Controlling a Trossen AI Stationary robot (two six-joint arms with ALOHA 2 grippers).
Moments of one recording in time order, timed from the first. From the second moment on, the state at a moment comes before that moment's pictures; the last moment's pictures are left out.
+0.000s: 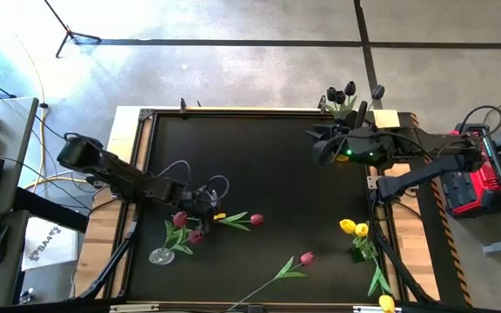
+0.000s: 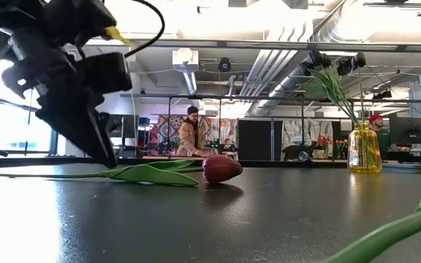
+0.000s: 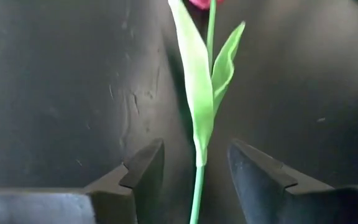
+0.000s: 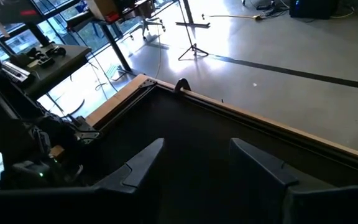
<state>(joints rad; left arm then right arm) -0.26 1.48 0.53 0.07 -0.03 -0.40 0.14 1.13 1.38 -0.77 0.72 0.71</state>
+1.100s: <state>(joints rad) -0.29 1.56 0.53 0.11 -0.11 -0.37 0.14 1.13 1.38 -0.83 0.73 0.74</state>
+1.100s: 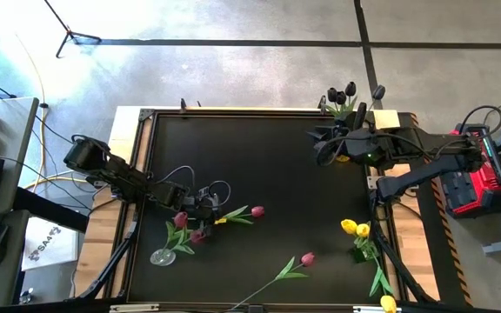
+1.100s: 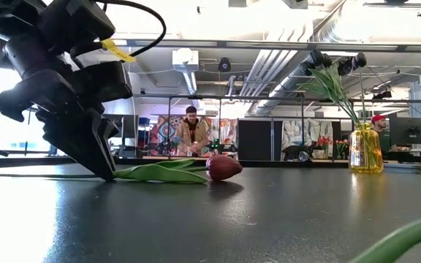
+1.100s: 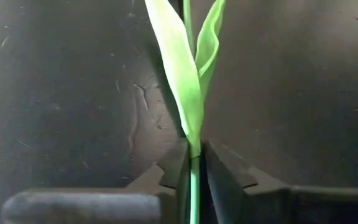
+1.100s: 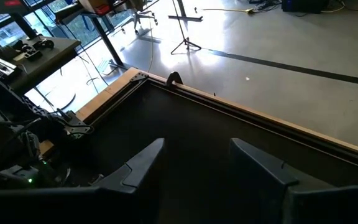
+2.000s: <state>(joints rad) -0.28 1.50 0.52 0.13 -0.19 -0.44 0.12 1.13 1.38 -0.81 0.77 0.69</state>
